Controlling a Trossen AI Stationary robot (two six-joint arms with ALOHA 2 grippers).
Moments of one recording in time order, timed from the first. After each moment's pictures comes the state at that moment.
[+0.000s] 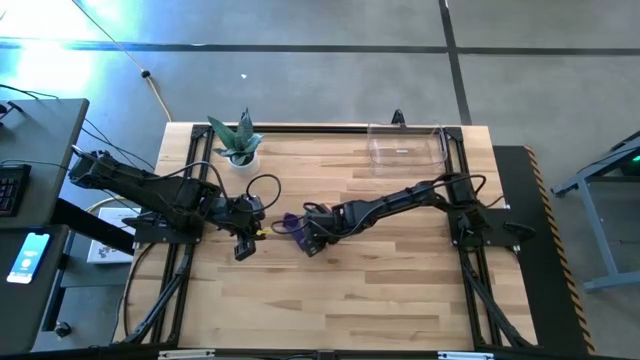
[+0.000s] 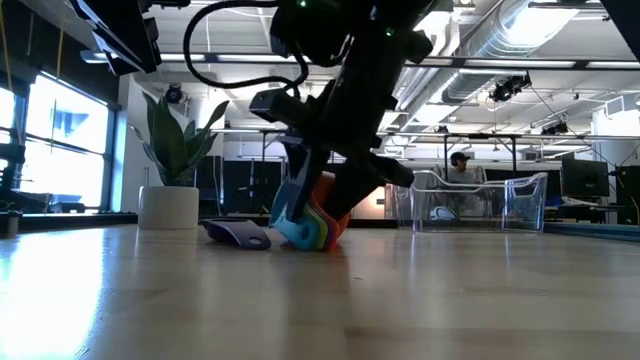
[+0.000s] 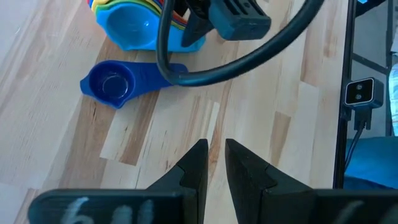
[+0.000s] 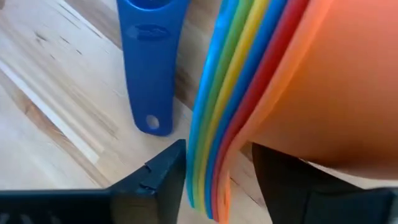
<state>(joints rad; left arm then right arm) -0.27 1.10 0.92 -0.76 -0.04 -0.59 0.12 2.09 1.49 -0.54 0.05 1.03</state>
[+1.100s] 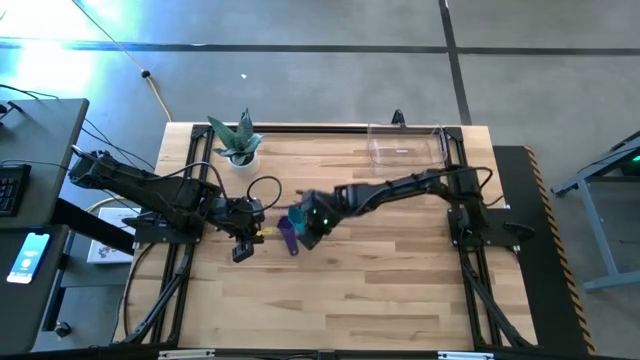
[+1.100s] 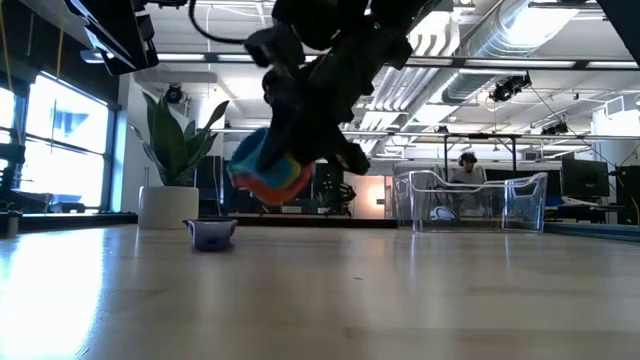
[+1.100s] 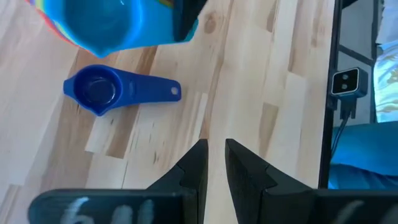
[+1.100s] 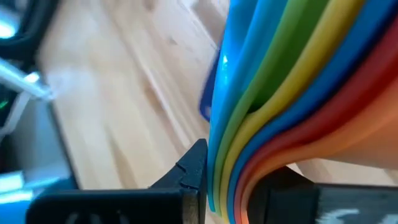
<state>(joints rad) -0.27 1.10 0.92 -0.76 0.02 -0.59 0.03 2.04 1.49 -0.37 -0.25 0.80</state>
